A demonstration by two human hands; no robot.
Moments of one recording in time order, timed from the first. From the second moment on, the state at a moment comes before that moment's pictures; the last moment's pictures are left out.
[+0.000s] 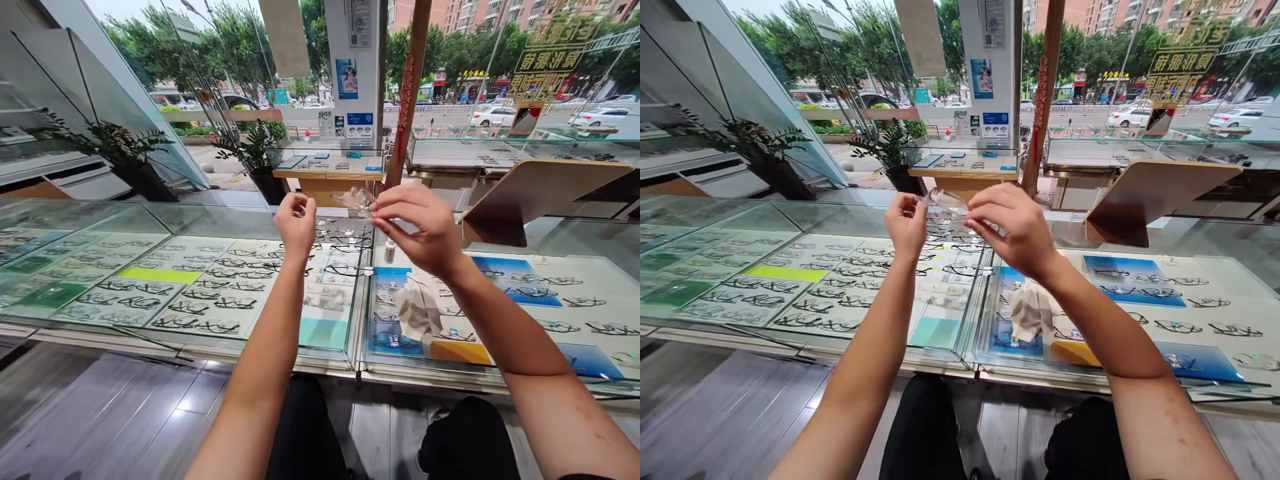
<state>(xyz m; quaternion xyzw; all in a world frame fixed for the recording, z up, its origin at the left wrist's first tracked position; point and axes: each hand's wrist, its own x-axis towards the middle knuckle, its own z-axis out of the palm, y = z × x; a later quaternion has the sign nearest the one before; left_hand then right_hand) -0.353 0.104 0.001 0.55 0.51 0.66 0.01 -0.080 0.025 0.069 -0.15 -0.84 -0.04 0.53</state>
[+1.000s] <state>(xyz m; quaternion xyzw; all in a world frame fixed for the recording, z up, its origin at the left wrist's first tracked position) -0.364 0.115 -0.036 0.77 0.56 0.31 0.01 -0.173 0.117 -0.044 -0.35 -0.93 -0.07 -0.01</state>
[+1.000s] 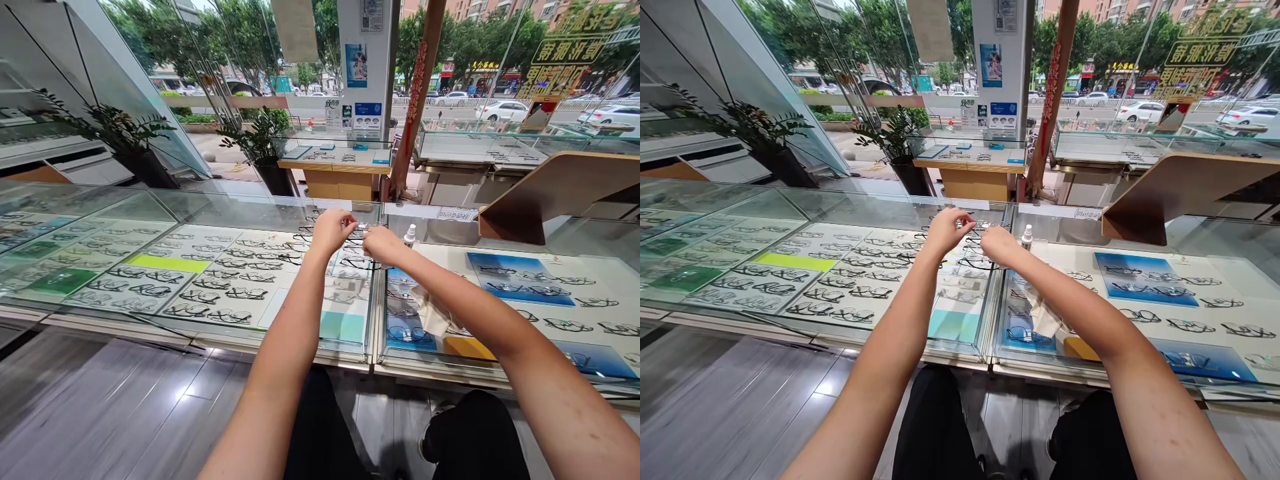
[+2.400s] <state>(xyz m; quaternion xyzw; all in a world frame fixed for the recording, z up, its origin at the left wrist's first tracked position) -0.322 0.105 -0.030 0.69 0.42 0.51 0.29 -0.025 0.065 -0.044 -0.48 -0.73 0.00 0.49</state>
